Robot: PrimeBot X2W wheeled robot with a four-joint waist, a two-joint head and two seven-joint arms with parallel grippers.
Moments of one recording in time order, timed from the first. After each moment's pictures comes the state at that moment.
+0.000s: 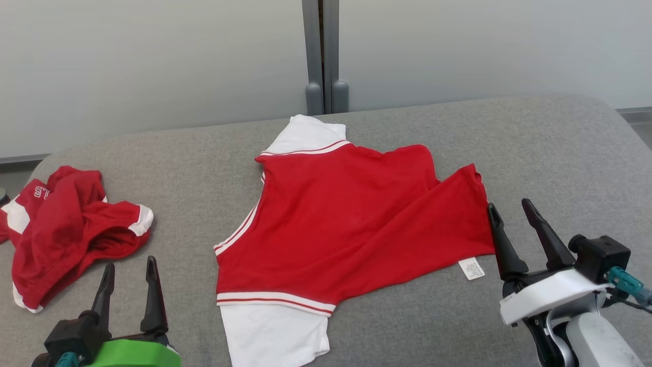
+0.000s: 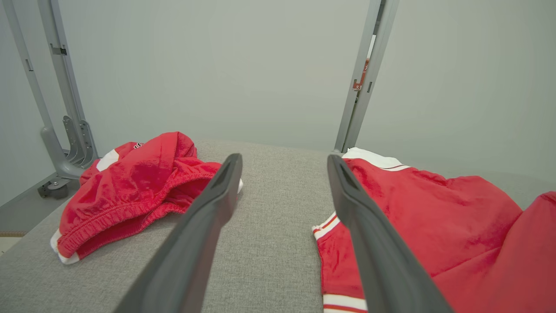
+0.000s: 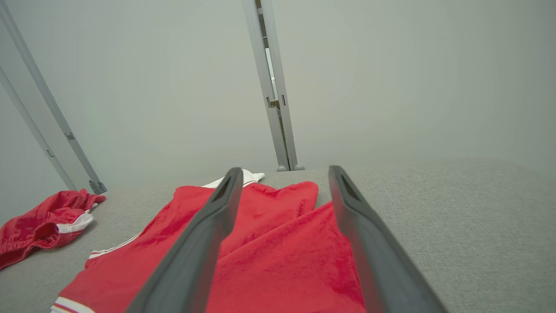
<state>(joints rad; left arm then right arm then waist) 0.03 0.06 0.08 0.20 -0.24 -0.13 -0.26 -0.13 -0.25 0.19 0.22 0.45 0.13 -0.26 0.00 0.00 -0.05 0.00</state>
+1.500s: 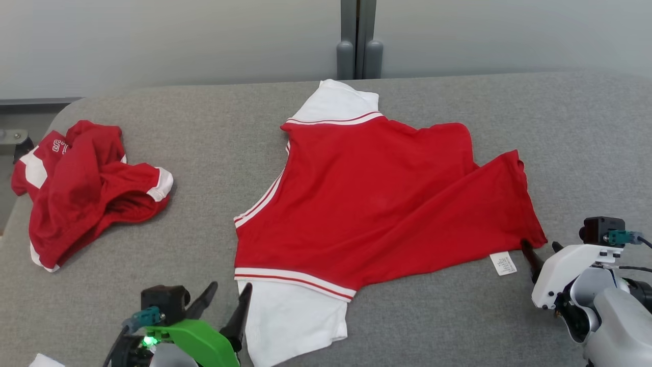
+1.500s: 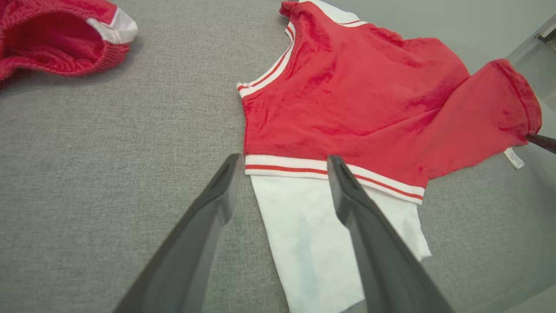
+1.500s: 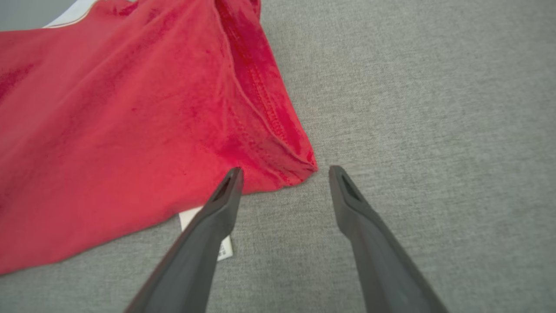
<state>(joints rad) 0.01 0.14 -0.21 0.14 -0.44 -0.13 0.17 -0.40 -0.30 0.16 0.85 0.54 0.13 0.03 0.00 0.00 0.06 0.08</state>
